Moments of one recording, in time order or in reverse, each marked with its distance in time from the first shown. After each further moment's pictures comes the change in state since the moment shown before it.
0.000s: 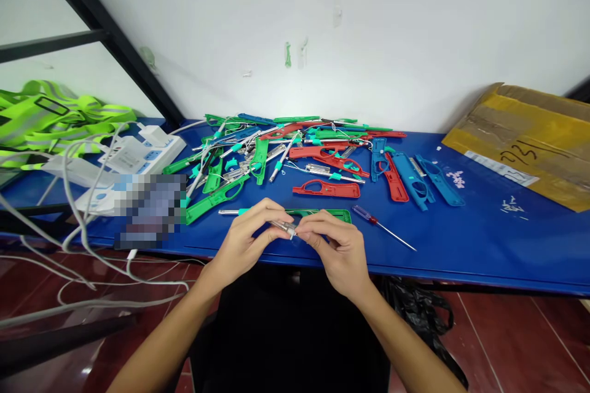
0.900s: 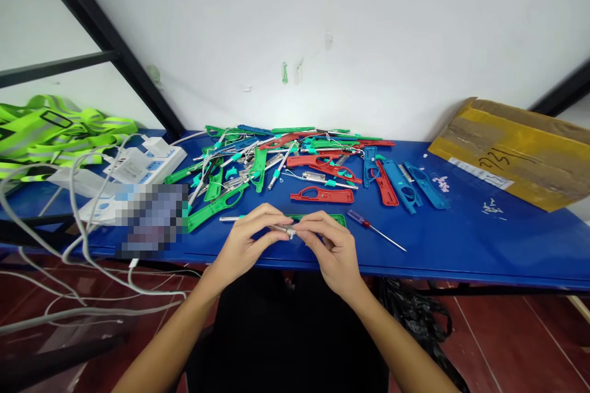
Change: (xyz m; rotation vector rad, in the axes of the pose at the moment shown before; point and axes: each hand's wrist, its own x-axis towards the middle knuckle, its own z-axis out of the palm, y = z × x) left_hand 0.004 -0.005 -0.001 0.046 0.024 0.049; right_hand -0.002 0.003 0.004 -0.022 0.051 -0.012
